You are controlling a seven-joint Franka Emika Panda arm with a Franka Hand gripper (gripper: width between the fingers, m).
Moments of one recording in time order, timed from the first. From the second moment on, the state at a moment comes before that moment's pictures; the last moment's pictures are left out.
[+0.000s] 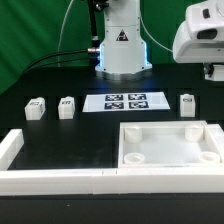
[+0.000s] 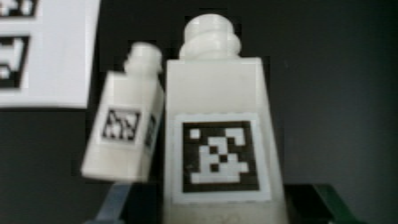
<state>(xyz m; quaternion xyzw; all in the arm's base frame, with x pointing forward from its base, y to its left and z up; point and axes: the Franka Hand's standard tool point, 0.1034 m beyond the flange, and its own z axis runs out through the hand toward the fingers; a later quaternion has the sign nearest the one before) 0.410 0.194 0.091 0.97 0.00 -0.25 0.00</state>
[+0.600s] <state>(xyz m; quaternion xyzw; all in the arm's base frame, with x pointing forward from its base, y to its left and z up) 0.428 0.187 0.108 1.00 0.01 -0.04 -0.03</state>
